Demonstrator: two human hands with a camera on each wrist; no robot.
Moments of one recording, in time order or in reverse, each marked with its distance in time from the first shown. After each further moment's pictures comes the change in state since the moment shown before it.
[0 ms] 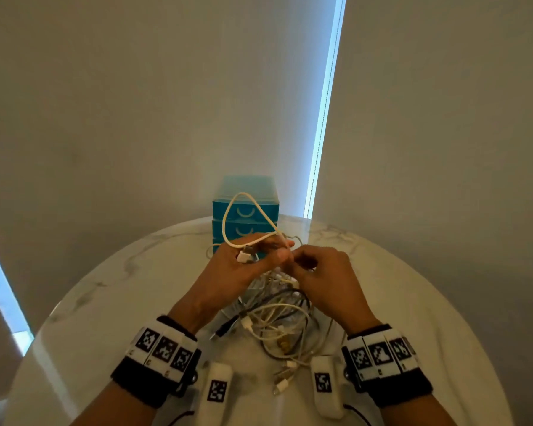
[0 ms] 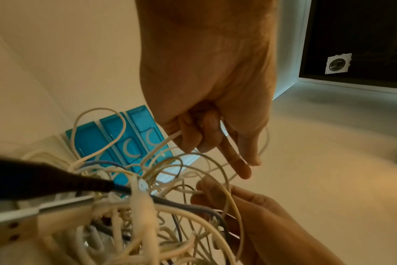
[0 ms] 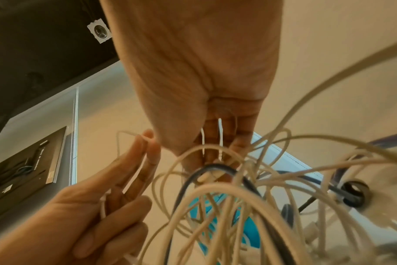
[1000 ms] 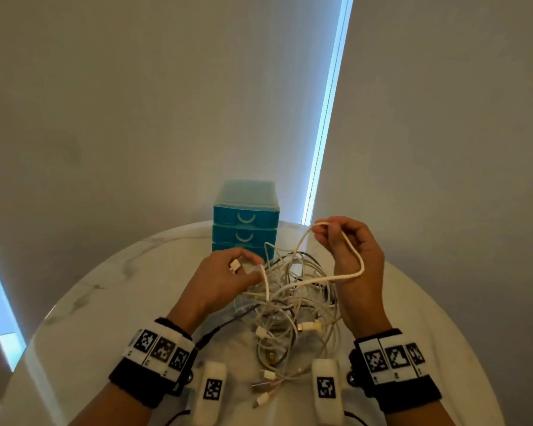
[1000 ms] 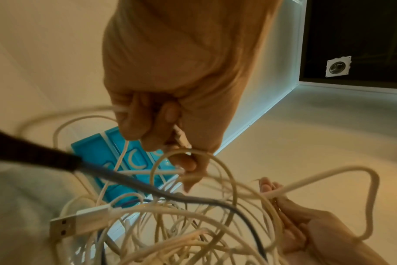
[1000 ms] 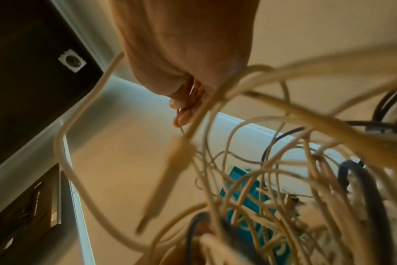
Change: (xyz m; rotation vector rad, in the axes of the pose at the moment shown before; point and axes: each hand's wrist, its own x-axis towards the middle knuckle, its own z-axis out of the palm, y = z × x) left_hand 0.008 -0.043 -0.026 0.356 0.095 -0.241; right_hand 0.003 -0.023 -0.017 0.813 0.389 0.018
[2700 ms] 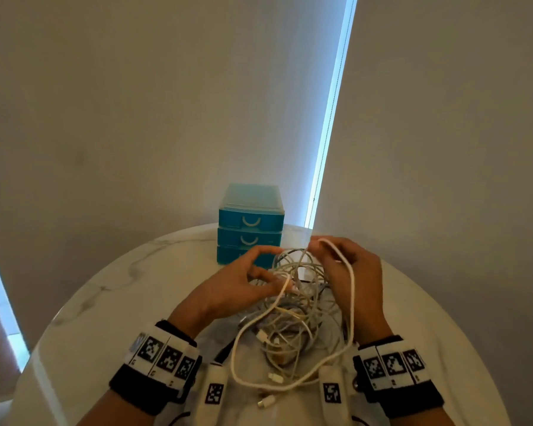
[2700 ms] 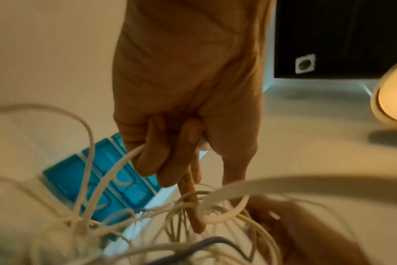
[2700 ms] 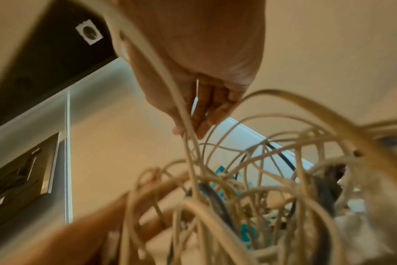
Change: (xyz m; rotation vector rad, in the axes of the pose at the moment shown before) left_hand -0.008 0.026 -0.002 -0.052 -0.365 -0.034; right_hand 0.000 0.009 -0.009 -0.477 -0.077 0.008
